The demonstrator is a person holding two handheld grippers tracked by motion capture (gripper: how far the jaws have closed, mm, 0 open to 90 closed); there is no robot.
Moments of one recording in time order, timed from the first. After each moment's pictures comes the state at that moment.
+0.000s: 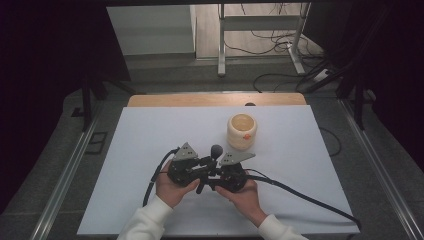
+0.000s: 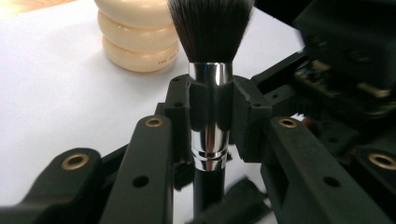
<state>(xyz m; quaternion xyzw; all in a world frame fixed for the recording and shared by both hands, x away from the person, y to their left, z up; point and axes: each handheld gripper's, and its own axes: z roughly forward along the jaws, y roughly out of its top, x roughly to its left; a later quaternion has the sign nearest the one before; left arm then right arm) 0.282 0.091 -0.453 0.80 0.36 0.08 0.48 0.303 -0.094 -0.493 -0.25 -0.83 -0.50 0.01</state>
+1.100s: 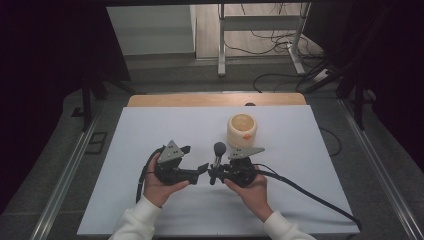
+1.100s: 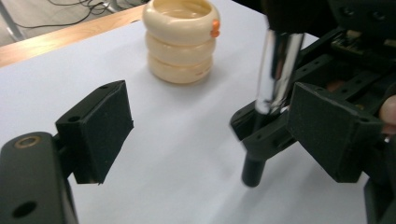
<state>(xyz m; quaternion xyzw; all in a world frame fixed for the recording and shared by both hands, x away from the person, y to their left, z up) 0.277 0.122 -0.449 0.78 0.36 0.15 0.49 0.314 -0.116 -0.481 -0.27 -0.83 -0.49 -0.01</state>
